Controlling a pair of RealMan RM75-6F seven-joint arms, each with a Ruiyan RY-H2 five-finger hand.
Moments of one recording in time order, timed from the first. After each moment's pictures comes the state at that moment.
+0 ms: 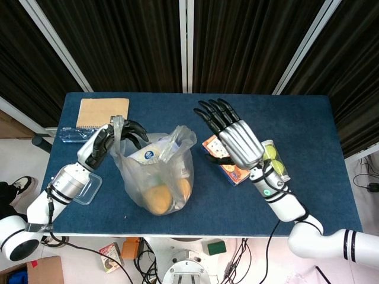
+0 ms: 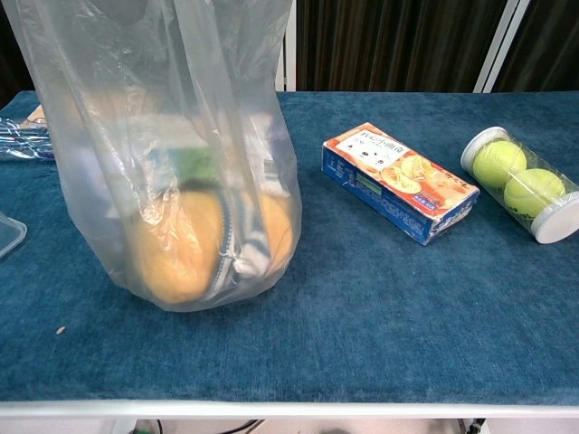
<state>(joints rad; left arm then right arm) -0.66 -0.91 -0.28 -1.99 1.42 1.02 -1.16 0.76 -1.28 0.45 -1.93 -1.30 1.06 -0.28</state>
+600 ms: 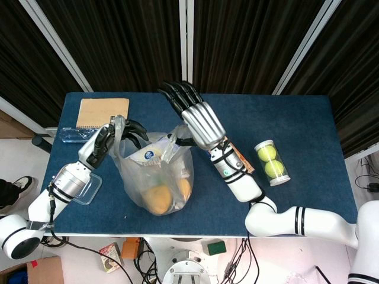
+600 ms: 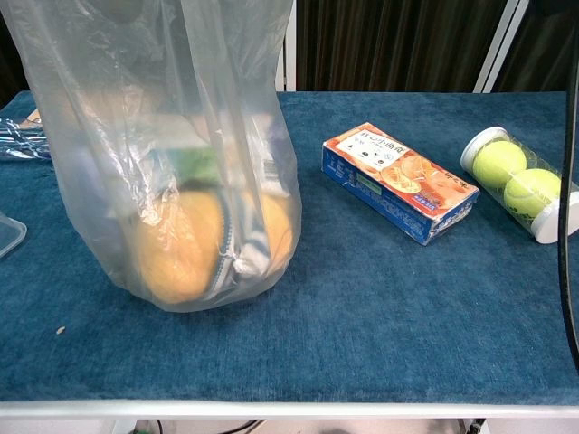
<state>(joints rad) -0.66 -0.91 -0.29 -1.98 1.40 0.99 -1.16 1.01 -1.52 0.55 -1.70 -1.12 1.07 -0.33</state>
